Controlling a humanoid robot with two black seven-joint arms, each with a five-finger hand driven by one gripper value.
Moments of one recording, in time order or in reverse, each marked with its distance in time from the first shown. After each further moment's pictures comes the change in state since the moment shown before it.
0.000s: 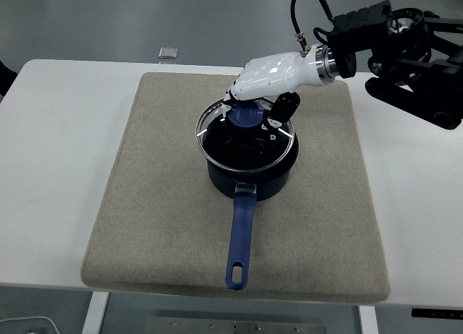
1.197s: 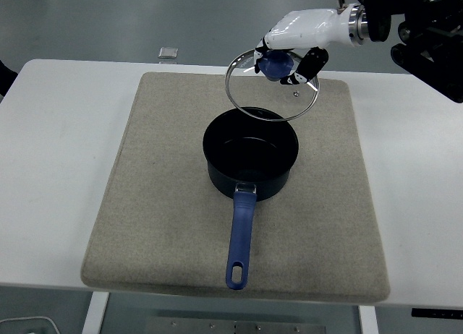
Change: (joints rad) left arm 0.000 0.000 0.000 0.000 0.000 0.000 0.000; right arm -0.001 0.014 -0.001 -0.256 0.037 -0.024 0.000
